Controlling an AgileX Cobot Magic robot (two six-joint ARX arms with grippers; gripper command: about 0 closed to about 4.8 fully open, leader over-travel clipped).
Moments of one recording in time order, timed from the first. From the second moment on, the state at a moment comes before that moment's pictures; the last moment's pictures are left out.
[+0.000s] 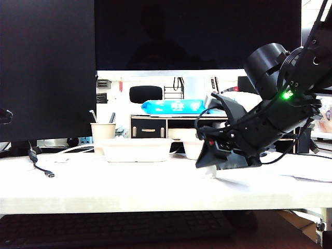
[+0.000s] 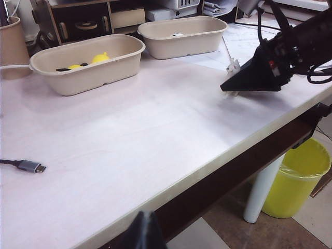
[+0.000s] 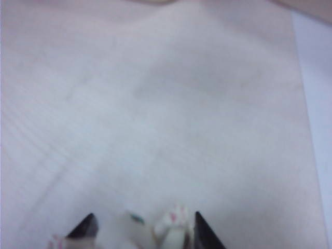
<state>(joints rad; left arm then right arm) -0.57 0.16 0.01 -0.04 0.02 0.03 0.43 1.78 0.73 0.49 -0.23 0.10</state>
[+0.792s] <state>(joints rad) -0.57 0.16 0.01 -0.04 0.02 0.03 0.43 1.78 0.73 0.65 -0.20 0.18</state>
